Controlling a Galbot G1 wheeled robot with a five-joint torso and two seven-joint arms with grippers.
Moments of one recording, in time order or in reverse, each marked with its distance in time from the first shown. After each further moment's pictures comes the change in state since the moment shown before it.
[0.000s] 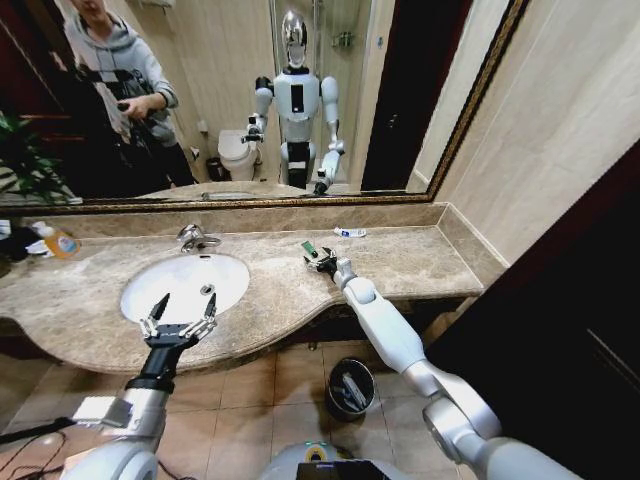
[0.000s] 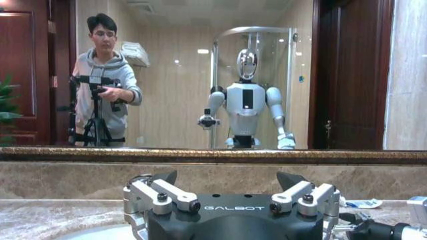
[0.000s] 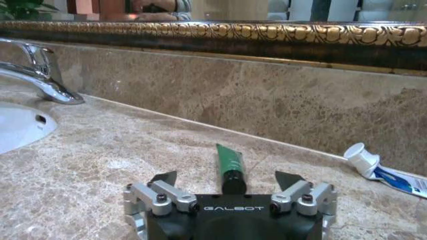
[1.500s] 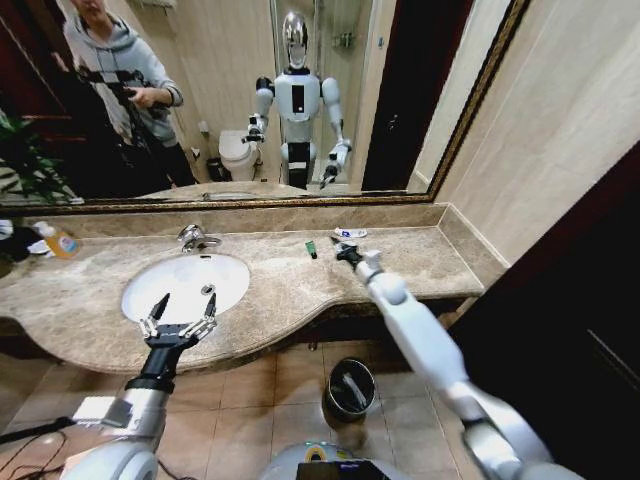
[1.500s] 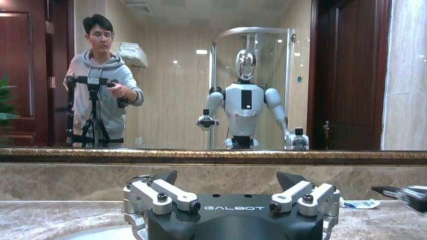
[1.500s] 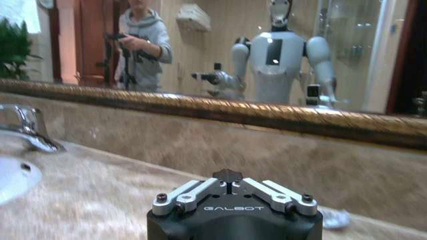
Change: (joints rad) left arm 0.000 0.000 0.000 0.000 0.000 0.000 0.000; right arm -0.194 -0.257 0.113 0.439 0.177 -0.080 0.023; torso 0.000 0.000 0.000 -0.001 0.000
